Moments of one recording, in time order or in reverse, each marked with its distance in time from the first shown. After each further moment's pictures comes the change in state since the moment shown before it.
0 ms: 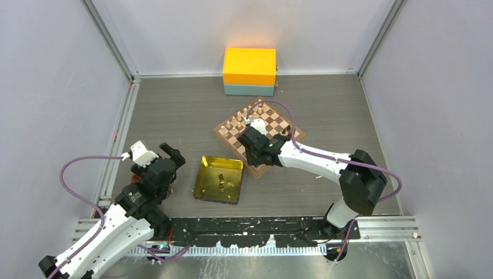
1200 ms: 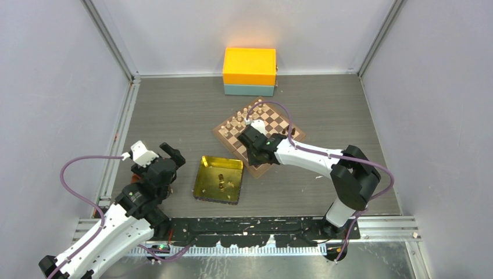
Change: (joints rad) left arm 0.000 0.004 0.000 0.002 0.000 0.001; right arm -0.032 0.061 0.000 0.016 -0.025 -0.003
